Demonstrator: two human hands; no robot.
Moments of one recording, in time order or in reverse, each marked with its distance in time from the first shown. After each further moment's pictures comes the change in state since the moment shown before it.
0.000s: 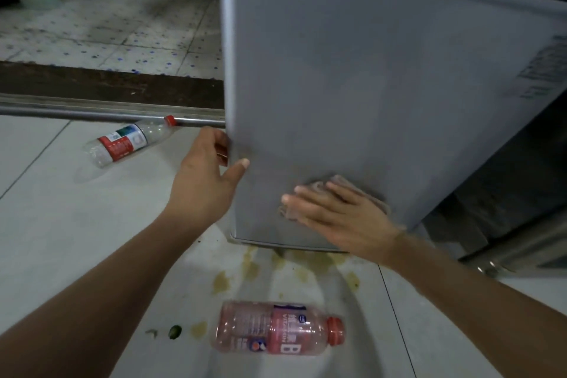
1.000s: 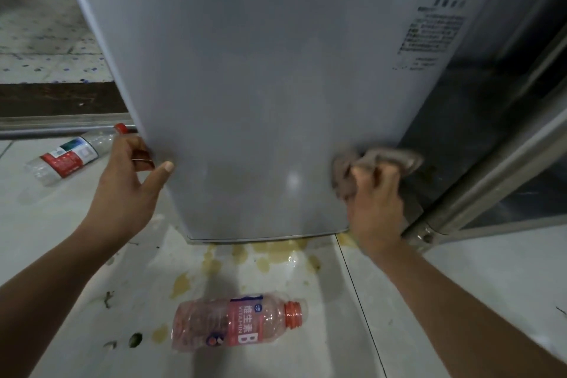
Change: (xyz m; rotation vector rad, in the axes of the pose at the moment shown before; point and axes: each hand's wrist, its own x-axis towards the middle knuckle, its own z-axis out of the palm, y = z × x) left_hand -0.008 0.001 0.005 0.024 0.005 -0.018; right_hand -0.083 -0.001 -0.016 -0.051 0.124 1.130
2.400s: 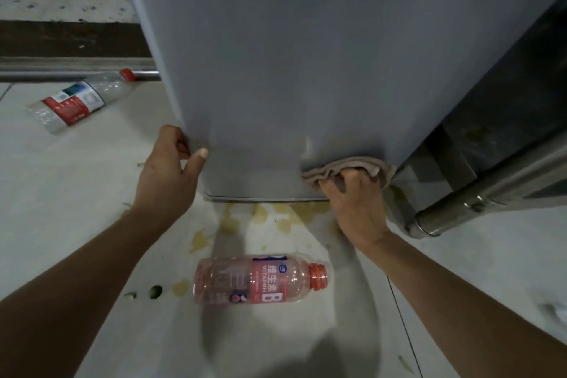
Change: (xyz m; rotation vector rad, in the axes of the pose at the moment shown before) left_hand -0.019 -0.059 0.042 0.036 -0.064 -0.032; right_hand -0.063 -0.044 0.031 0.123 -0.284 -0.340
